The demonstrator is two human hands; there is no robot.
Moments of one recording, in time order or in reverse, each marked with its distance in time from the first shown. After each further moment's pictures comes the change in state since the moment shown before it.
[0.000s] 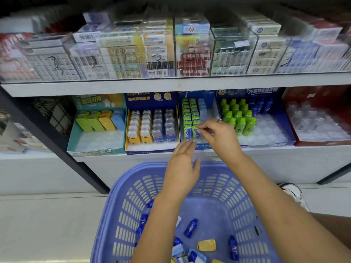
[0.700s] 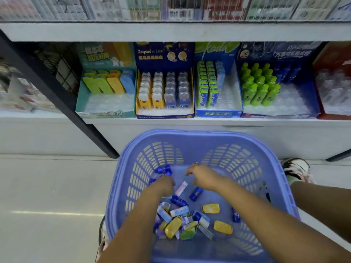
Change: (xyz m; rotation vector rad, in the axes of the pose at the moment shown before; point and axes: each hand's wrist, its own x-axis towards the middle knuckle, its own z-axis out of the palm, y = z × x) left_hand -0.094 -0.128 0.052 0.236 -0.917 -0.526; right_hand -0.144 0.017 0.111 -0.239 -1.154 0.239
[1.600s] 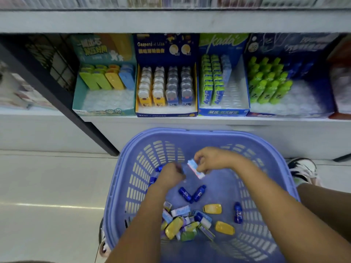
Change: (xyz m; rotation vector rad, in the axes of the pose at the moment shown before) left_hand 0.020 0.013 -0.006 -0.476 0.320 0.038; right_hand -0.008 0.002 -0.070 0.378 -0.135 -0.002
